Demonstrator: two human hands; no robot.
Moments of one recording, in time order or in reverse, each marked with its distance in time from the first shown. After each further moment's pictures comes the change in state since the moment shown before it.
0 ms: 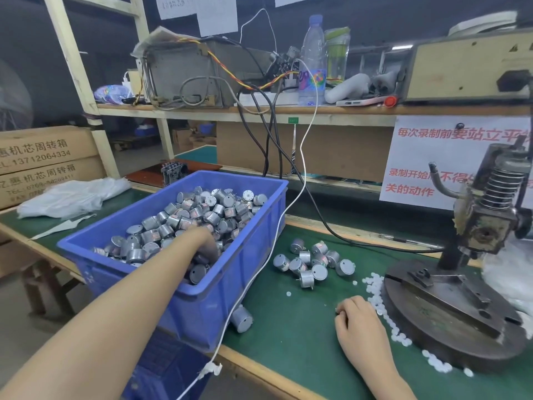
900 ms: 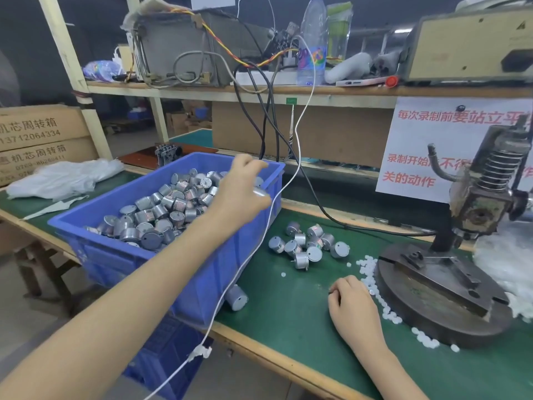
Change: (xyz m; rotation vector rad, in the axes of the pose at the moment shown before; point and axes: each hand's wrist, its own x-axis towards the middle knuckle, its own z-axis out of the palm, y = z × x) left_hand -0.056 0.055 -0.002 -0.612 0.761 0.770; right_hand 0.001 0.000 0.000 0.014 0.013 0.008
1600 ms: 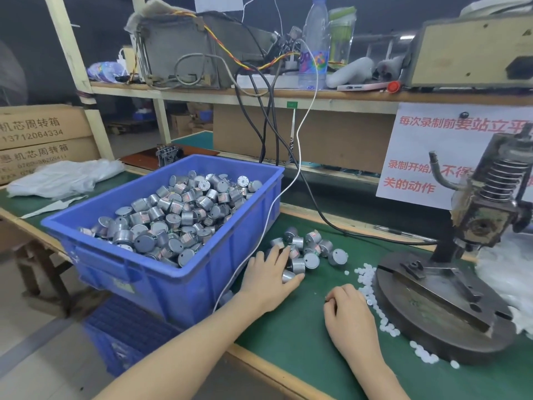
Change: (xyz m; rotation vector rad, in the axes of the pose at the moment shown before) left_hand -0.081 -0.037 0.130 0.477 -0.445 -0.081; right_hand 0.002 0.003 0.003 -0.009 -0.023 0.003
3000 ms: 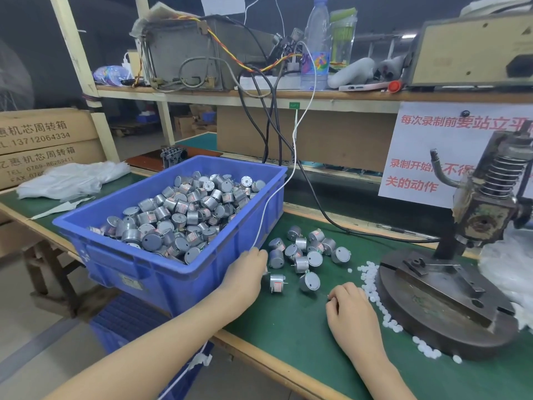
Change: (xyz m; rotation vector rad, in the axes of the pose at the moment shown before) left_hand -0.027 -0.019 -0.049 0.027 -0.046 -0.085; right_hand -0.005 -0.003 -0.004 -0.027 -0.001 -0.050
